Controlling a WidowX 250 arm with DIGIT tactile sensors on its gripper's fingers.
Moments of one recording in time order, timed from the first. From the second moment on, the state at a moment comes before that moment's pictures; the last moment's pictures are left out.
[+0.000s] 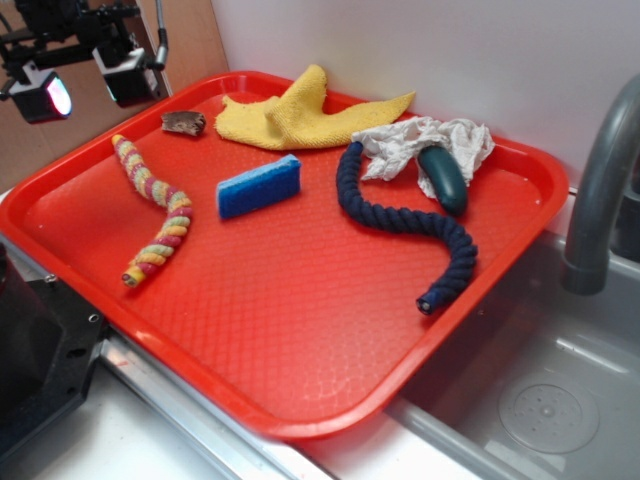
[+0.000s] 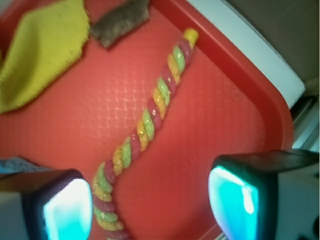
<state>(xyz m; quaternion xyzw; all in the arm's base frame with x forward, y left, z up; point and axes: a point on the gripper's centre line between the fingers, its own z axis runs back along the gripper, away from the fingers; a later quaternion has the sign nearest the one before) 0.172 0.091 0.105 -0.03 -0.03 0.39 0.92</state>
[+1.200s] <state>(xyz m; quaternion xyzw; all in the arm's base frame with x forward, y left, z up) 0.195 0.091 0.017 0.05 -0.03 0.46 0.89</state>
